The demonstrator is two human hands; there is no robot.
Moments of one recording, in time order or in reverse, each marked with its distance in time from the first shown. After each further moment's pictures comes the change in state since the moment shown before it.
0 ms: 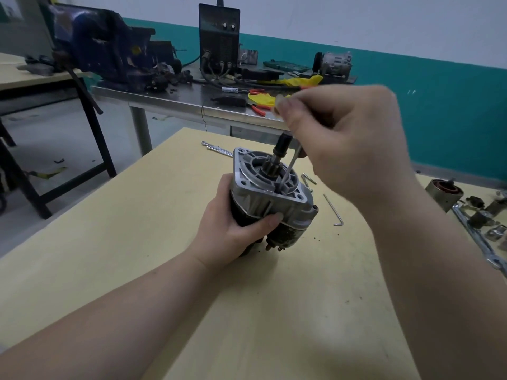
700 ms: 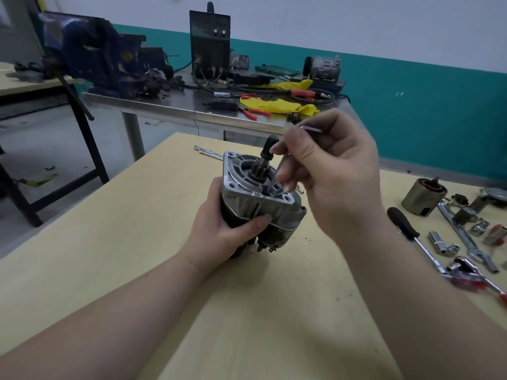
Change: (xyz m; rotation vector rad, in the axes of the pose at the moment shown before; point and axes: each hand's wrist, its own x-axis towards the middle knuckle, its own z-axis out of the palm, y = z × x) left_hand 0.000 0.004 -0.001 -0.017 0.001 0.002; right_hand -0.037 0.018 0.013 0.896 0.063 0.333
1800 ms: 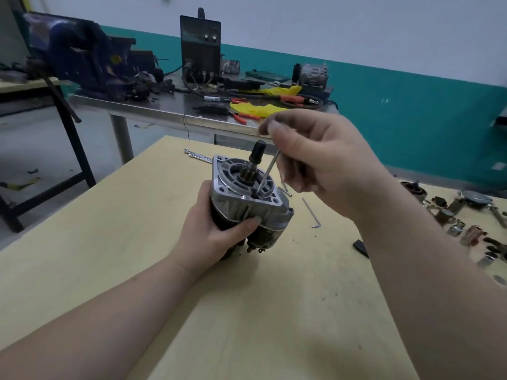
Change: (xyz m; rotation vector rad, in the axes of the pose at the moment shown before) left_hand -0.001 -0.002 0.004 0.022 0.007 0.011; right_hand 0.027 -0.032 -0.018 -0.193 -0.345 0.268
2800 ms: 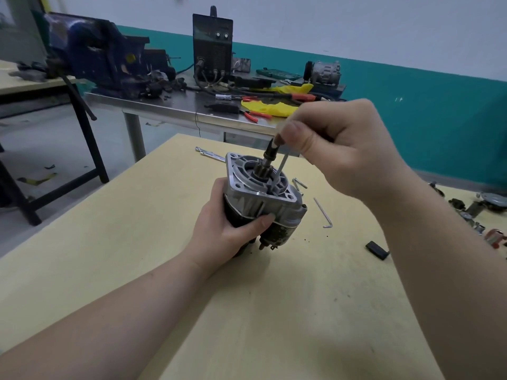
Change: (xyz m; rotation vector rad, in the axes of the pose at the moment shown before) left_hand 0.000 0.000 0.000 0.045 0.019 -0.038; right_hand 0.010 -0.007 -0.003 -0.760 0.097 -0.457
